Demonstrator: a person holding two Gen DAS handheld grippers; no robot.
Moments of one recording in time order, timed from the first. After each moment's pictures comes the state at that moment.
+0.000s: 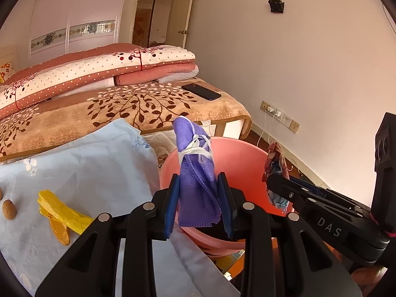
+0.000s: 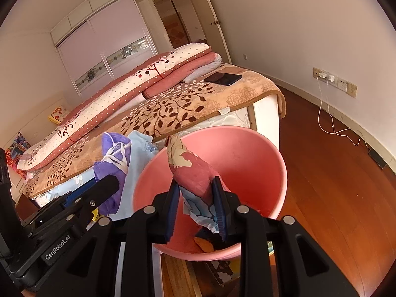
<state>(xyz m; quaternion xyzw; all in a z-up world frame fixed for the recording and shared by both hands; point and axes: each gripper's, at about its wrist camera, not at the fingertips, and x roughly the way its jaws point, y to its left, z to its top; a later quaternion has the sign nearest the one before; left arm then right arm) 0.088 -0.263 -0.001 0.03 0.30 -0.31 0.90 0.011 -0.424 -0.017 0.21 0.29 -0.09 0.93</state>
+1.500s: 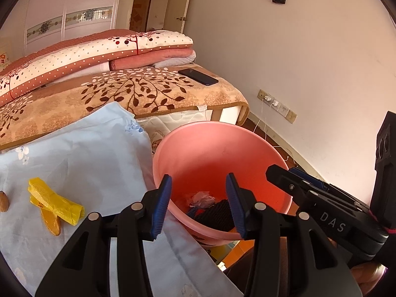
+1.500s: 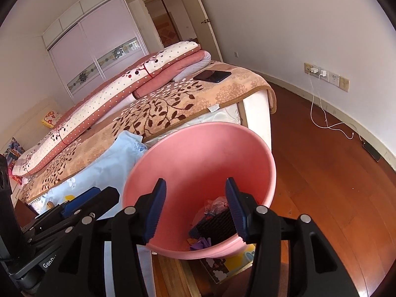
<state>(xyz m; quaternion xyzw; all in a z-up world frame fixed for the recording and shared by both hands) 0.090 -0.262 -0.010 0.03 0.34 -0.32 0.88 0.007 -0.427 -0.023 0.22 0.29 -0.12 0.92</state>
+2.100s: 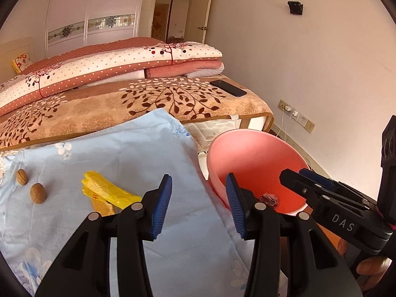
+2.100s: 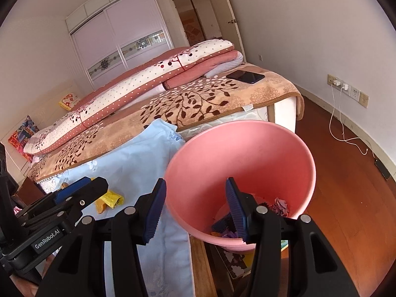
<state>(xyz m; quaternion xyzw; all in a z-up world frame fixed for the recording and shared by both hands) 0.082 -0.191 0.008 0.03 0.32 -0.26 0.91 0.011 -0.370 -0.009 0.17 0.29 -0.05 0.94</state>
